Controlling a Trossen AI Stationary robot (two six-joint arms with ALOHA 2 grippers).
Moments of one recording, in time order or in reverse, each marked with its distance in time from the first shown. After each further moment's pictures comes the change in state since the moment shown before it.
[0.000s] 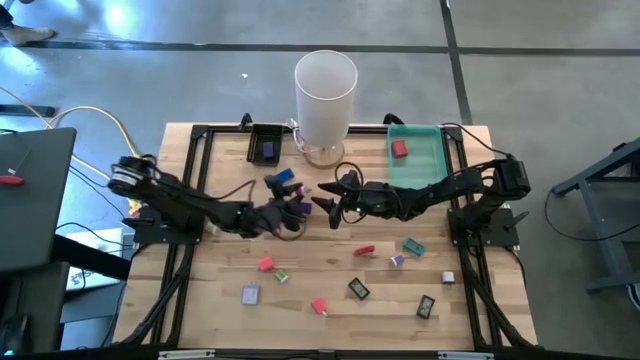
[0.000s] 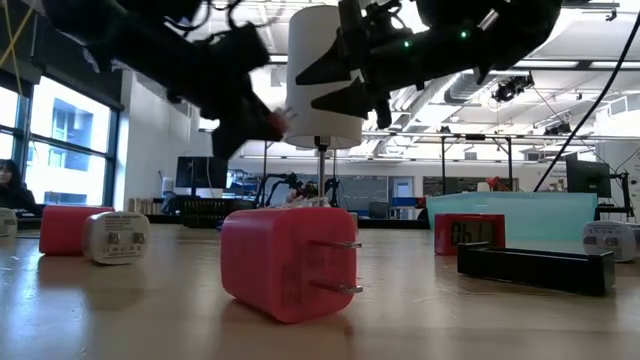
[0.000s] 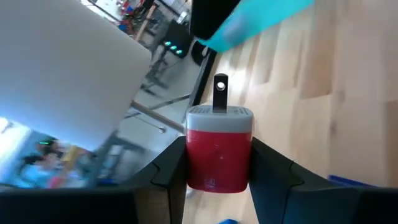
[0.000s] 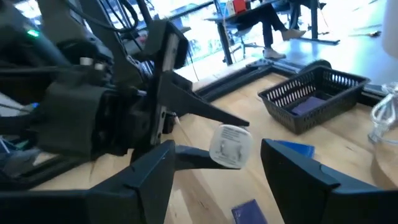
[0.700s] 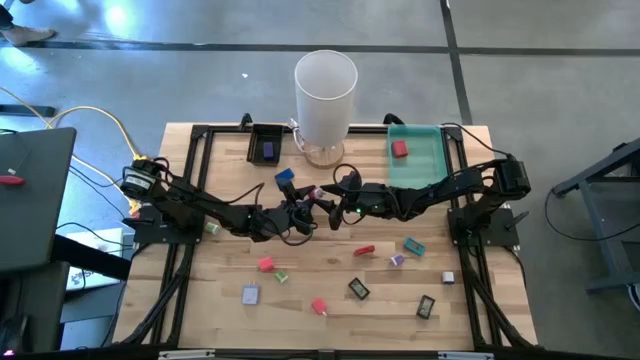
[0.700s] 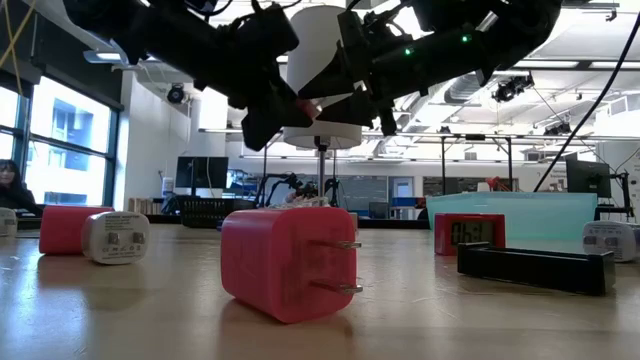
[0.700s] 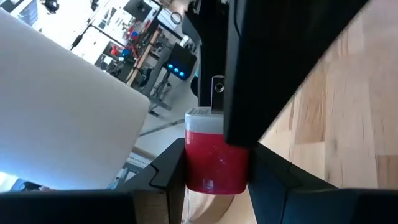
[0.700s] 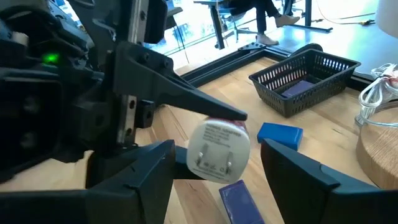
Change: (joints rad) left arm -0.012 0.090 0.095 0.129 0.030 0.110; right arm -0.001 0.000 0.000 -0.066 0.008 0.000
